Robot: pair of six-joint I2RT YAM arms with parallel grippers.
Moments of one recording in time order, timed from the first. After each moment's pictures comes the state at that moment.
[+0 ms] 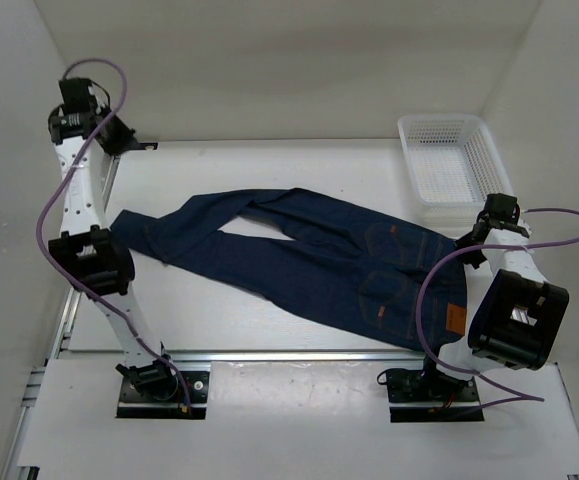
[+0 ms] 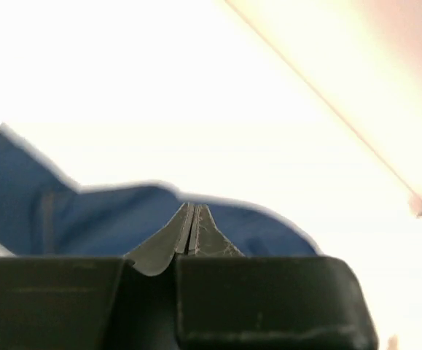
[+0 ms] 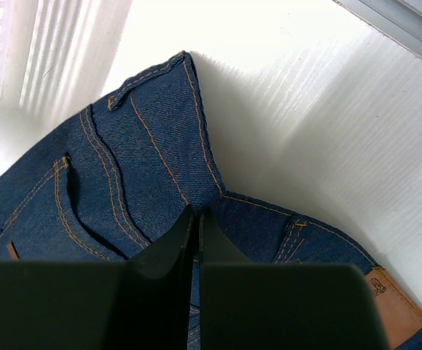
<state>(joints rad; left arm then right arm) 0.24 1.94 2.09 -0.94 0.13 -0.53 -0.33 1.46 0.93 -0.53 0.12 0.69</state>
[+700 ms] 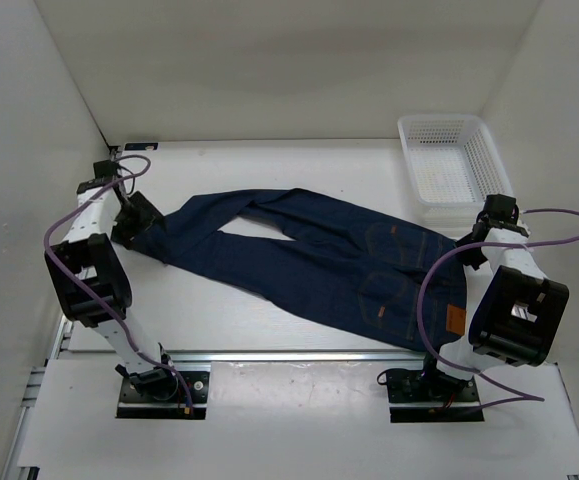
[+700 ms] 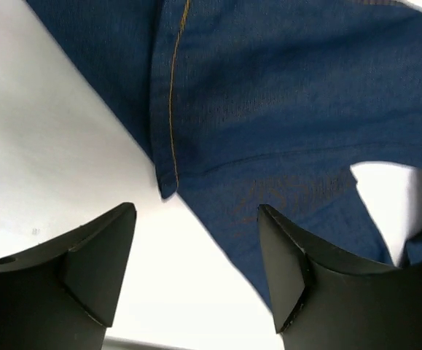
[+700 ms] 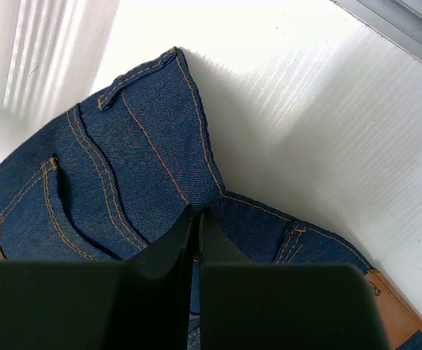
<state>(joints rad) 0.26 1.76 1.37 -0.86 0.08 -0.50 -0.33 1.48 0.93 -0.53 0.13 0.67</state>
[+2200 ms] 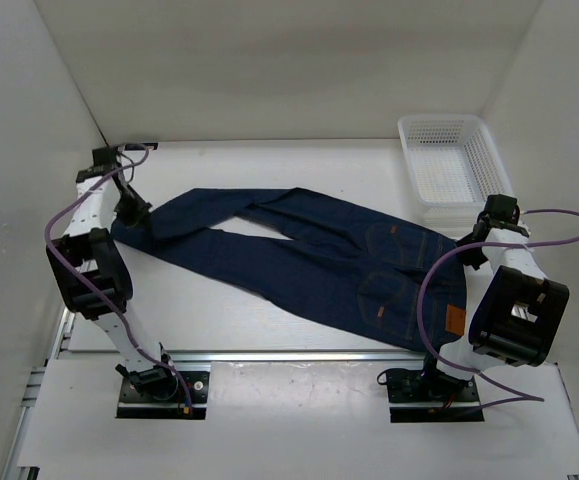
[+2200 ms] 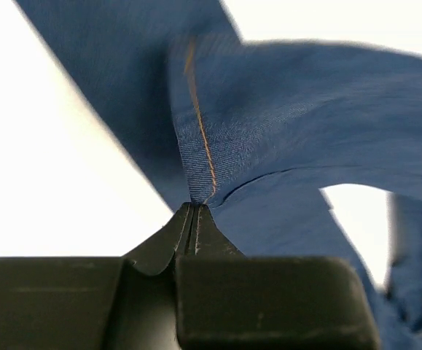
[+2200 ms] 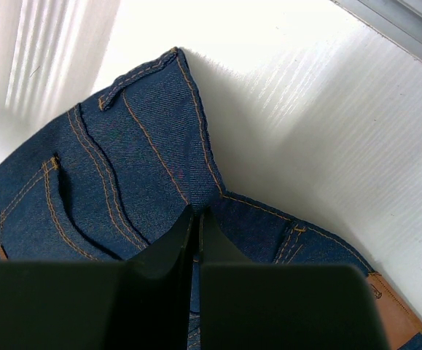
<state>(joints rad) 0.25 1.82 1.46 -0.87 0.01 -0.51 -0.34 1.48 0.93 -0.53 0.12 0.67</state>
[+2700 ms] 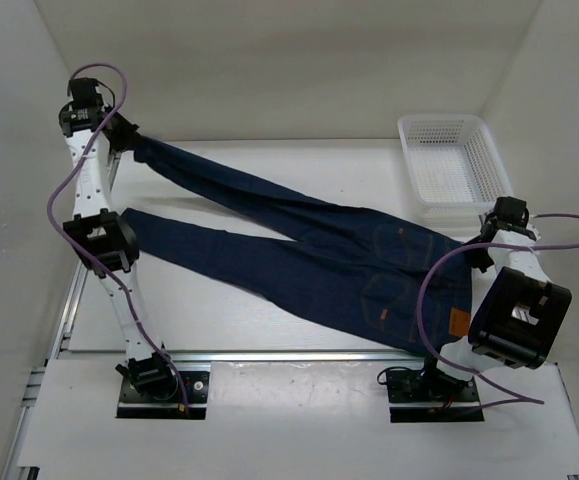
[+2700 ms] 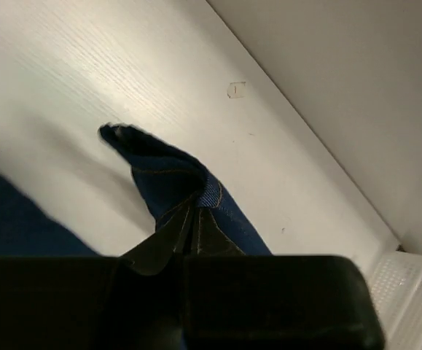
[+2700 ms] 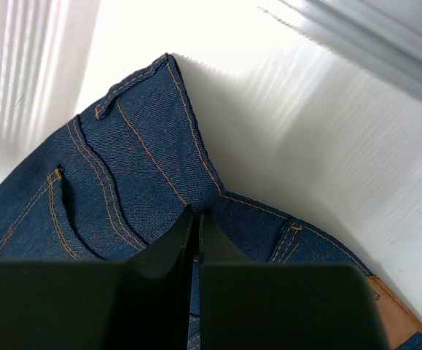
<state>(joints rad) 0.25 2.25 2.49 -1.00 0.14 -0.62 -0.39 1.47 0.93 -0.53 0.14 0.67</state>
